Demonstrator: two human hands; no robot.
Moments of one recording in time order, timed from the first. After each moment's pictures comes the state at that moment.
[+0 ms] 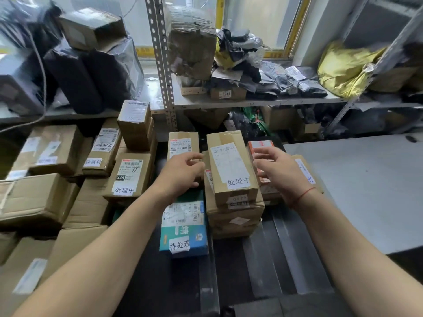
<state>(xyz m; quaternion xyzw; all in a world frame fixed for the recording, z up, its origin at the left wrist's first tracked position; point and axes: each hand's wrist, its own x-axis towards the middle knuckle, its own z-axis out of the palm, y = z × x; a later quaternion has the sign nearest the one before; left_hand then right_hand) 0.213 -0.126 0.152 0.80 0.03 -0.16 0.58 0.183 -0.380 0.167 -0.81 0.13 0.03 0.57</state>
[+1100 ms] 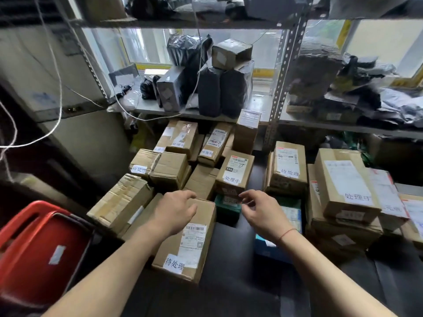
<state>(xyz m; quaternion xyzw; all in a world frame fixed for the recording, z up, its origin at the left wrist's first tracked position) 0.040 0.142 0.137 0.97 0.11 -0.04 0.23 0.106 -0.107 0.112 -0.92 -0.17 0.06 0.34</state>
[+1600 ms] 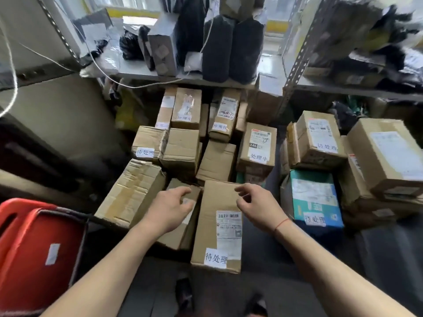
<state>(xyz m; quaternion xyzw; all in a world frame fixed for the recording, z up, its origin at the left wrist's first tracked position) 0.050 0.286 0.061 0.93 0.11 -0.15 0.31 0.096 0.030 0.061 -0.93 -0.08 0.17 0.30</state>
